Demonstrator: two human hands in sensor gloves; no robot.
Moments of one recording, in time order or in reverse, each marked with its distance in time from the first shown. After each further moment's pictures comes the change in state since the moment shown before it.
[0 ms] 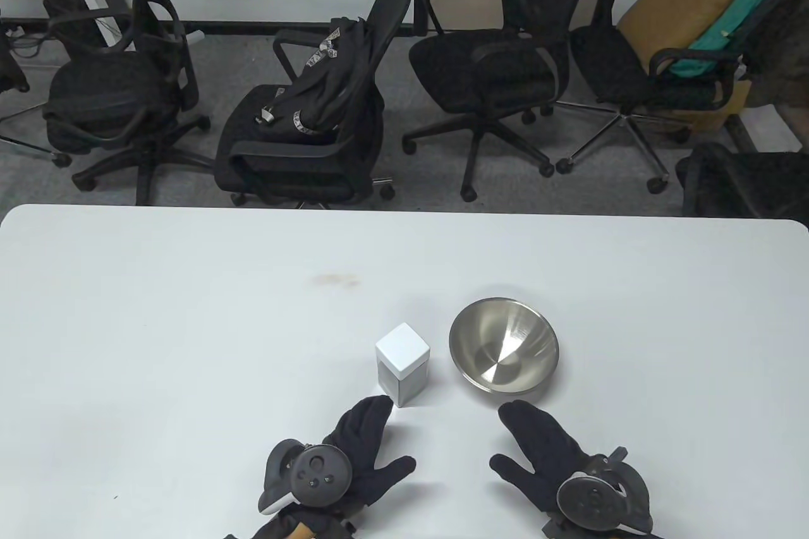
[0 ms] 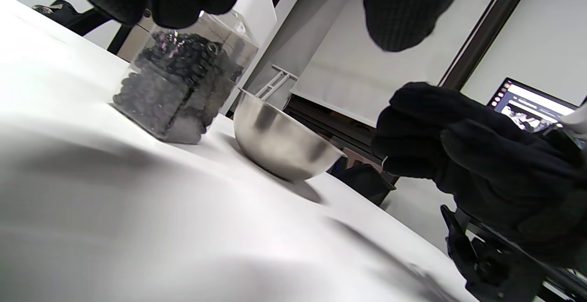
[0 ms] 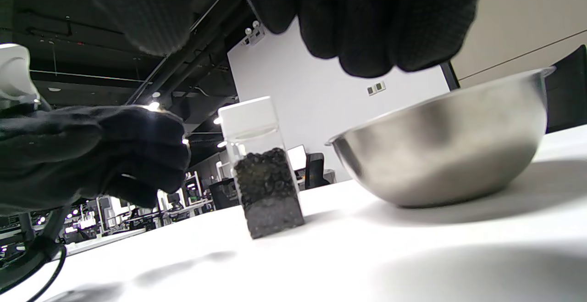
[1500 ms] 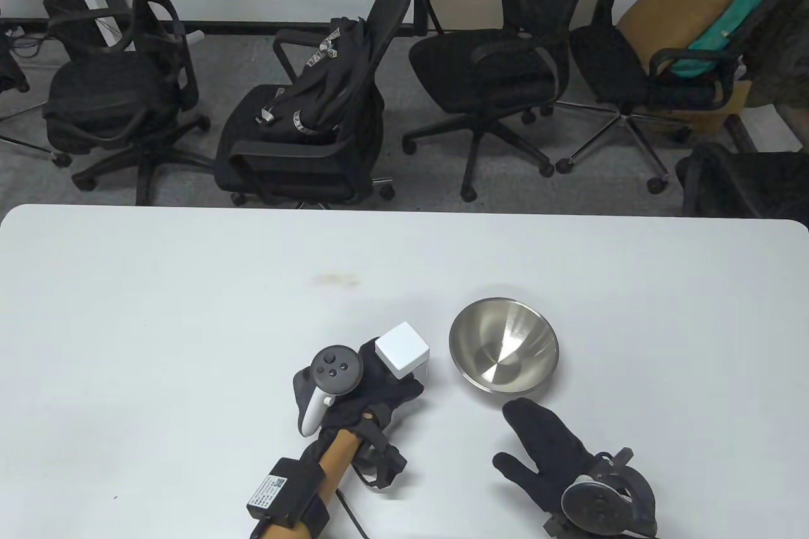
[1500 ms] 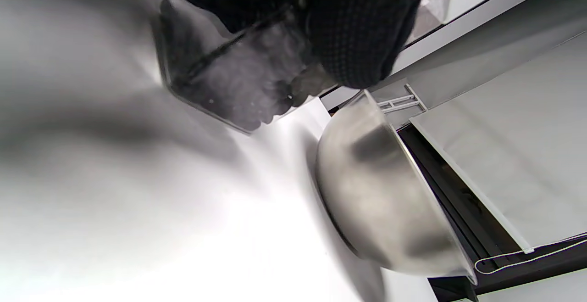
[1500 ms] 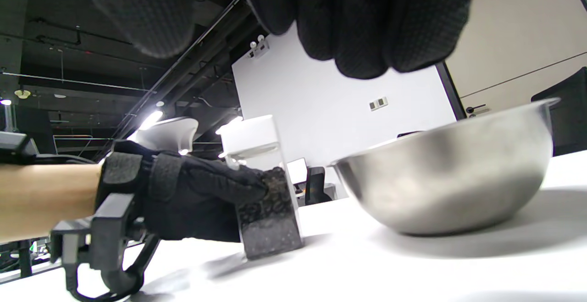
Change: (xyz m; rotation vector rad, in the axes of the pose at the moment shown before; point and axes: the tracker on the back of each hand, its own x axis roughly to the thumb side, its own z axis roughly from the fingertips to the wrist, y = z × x) left_hand -0.073 -0.029 -0.093 -0.019 0.475 0.413; right_hand 0.000 -0.006 0.003 -0.044 -0.011 0.021
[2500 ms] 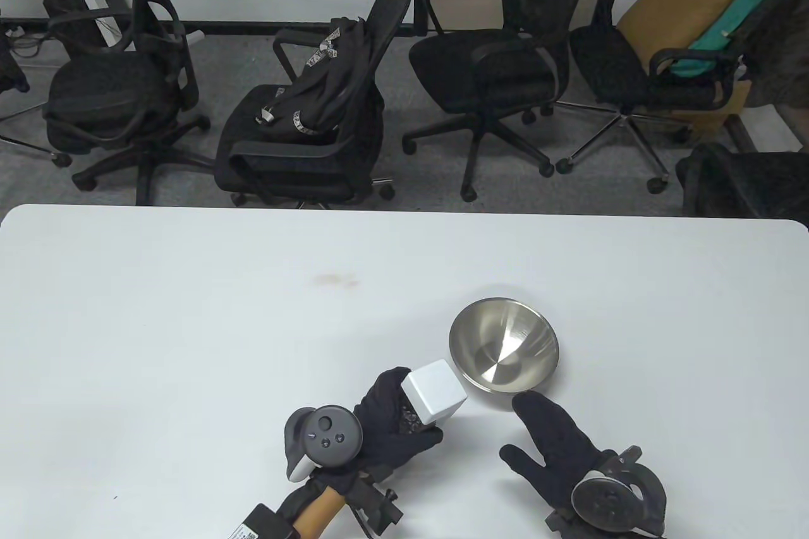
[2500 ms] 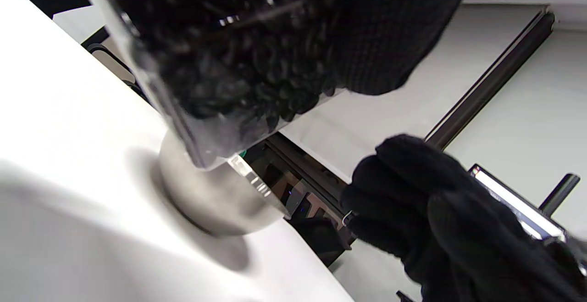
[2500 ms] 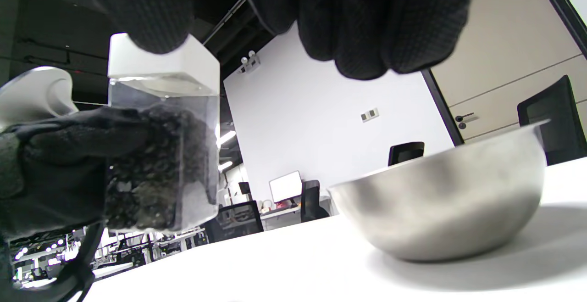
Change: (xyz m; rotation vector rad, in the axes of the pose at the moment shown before) left_hand 0.055 -0.004 0.079 0.054 -0.527 -0.151; right_hand -0.004 -0.010 -0.004 -0.037 0.041 -0.028
